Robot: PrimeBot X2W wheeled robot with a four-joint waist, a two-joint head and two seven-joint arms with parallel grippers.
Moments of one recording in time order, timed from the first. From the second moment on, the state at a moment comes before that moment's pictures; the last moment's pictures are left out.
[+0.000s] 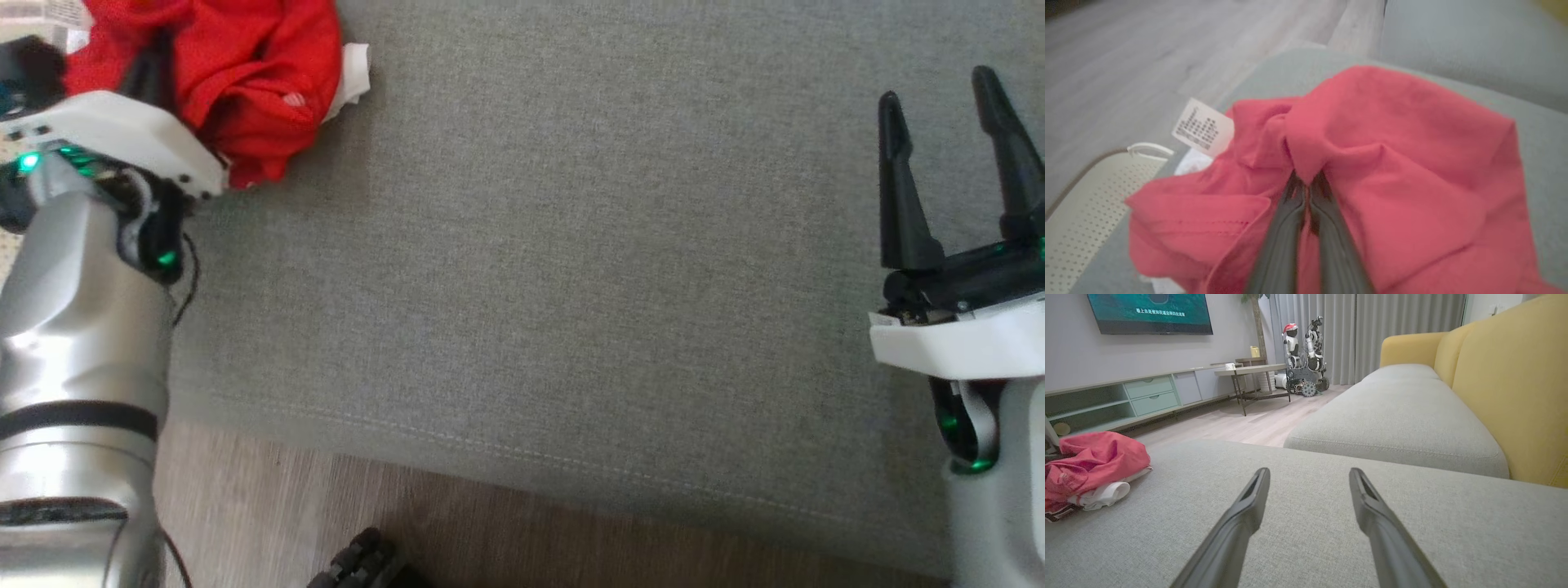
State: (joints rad) left arm -0.91 0.18 -0.11 0.97 -0.41 -0.12 -0.12; right arm -0.27 -0.21 0.13 -0.11 0.05 0.12 -0.08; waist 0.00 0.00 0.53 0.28
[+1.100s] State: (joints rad) left arm -0.77 0.32 -0.31 0.28 -0.12 -0.02 -0.06; right arm -0.27 -0.08 0.15 0.05 0.08 0.12 -0.21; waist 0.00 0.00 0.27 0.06
